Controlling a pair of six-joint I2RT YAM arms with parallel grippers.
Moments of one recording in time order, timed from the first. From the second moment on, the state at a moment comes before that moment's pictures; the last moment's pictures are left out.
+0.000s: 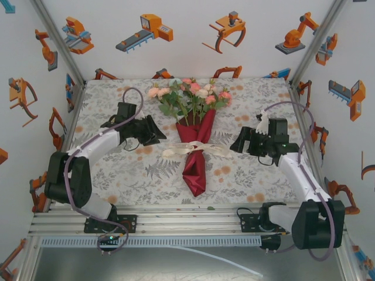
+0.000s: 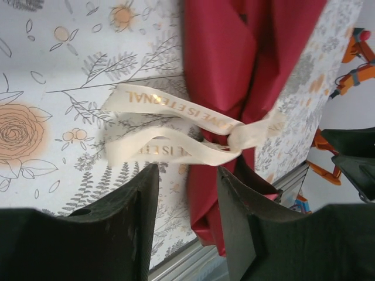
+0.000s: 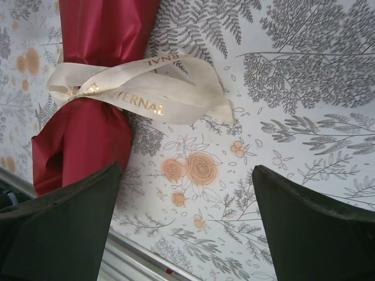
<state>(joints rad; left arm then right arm) -0.33 1.52 0.99 -0.32 0.46 -0.69 0.05 1.12 0.73 -0.43 -0.48 0.25</state>
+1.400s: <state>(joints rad) -0.40 1.70 1.04 -0.54 0.34 -0.54 0.13 1.57 0.78 -0.06 -0.84 0.21</state>
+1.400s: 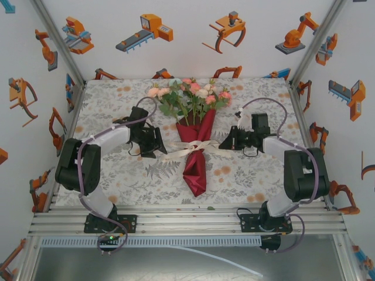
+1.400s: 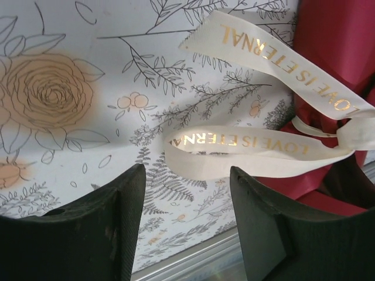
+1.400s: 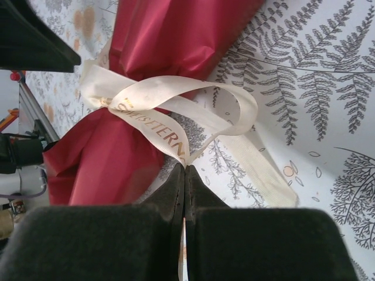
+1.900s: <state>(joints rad) -0.46 1.79 1.06 -0.50 0.38 -0.45 0.13 1.54 0.79 -0.09 -0.84 0.25</state>
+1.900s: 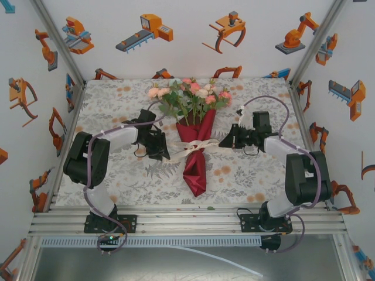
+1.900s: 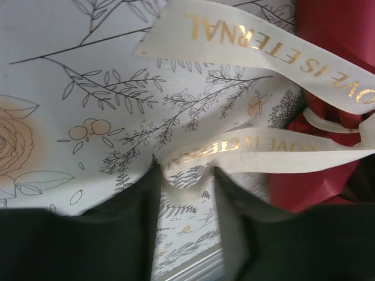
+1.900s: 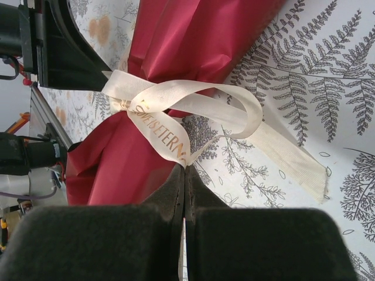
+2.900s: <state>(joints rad) -0.33 1.59 0.99 -0.60 0.22 -0.53 0.06 1.42 0.78 -0.46 -0.43 0.18</state>
